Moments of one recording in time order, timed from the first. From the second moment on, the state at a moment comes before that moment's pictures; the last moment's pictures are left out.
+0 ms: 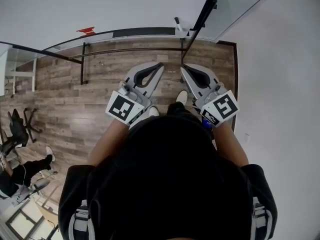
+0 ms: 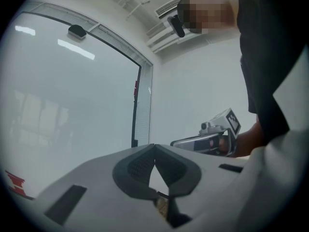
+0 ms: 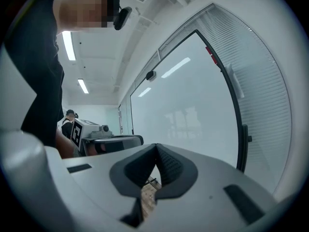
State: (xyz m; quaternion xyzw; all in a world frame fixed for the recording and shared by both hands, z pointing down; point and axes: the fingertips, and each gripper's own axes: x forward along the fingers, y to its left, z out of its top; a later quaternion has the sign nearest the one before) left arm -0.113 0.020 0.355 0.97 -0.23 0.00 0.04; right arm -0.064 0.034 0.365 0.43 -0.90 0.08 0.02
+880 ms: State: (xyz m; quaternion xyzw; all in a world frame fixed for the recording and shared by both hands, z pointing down) left arm -0.008 -0.056 0.357 0.96 -0.28 0.02 0.02; right arm 0.037 -0.048 0.373 0.37 -0.93 0.08 0.02
